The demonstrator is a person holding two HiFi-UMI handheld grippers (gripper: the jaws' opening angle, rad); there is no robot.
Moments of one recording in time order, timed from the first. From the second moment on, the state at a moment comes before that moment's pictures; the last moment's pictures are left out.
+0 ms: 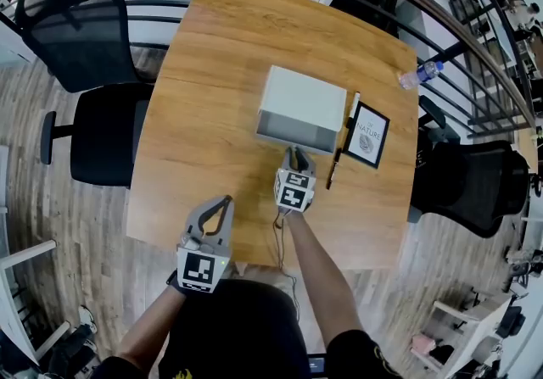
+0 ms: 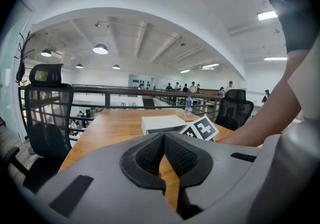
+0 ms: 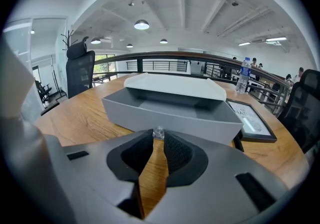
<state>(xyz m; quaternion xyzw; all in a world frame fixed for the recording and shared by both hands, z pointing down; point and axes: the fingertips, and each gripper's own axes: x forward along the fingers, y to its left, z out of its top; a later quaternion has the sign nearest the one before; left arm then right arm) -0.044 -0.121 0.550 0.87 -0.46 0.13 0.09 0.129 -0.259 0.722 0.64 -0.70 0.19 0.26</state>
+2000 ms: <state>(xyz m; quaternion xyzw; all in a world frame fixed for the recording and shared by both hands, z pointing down) -0.040 -0.085 0.545 0.87 -0.46 0.12 0.10 0.121 -0.207 0.719 0.63 -0.71 0.19 0.25</state>
